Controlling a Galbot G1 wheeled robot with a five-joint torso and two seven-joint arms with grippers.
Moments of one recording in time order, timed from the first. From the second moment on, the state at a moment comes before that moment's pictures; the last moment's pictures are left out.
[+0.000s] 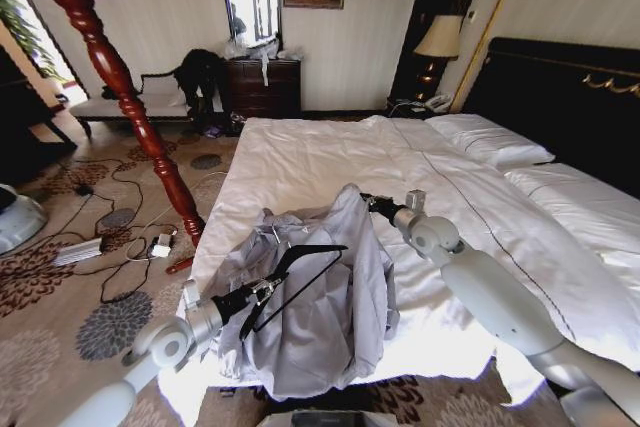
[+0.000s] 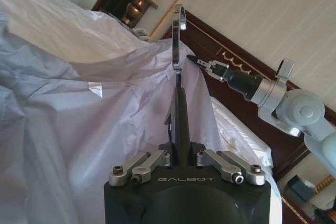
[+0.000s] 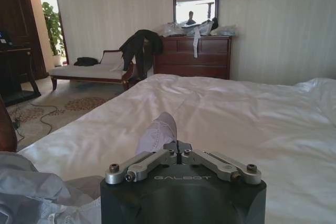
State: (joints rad) left arm 1.23 -0.63 -0.17 -2.07 -1.36 0.22 0.22; right arm -0.64 0.77 0.06 1.74 0.92 -0.38 0.06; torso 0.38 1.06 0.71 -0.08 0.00
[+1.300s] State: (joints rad) left arm 0.84 -0.73 0.16 -1.95 -1.49 0.25 0.20; right arm -0.86 0.67 0.23 2.00 0.96 -0.40 0.07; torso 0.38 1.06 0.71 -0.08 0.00
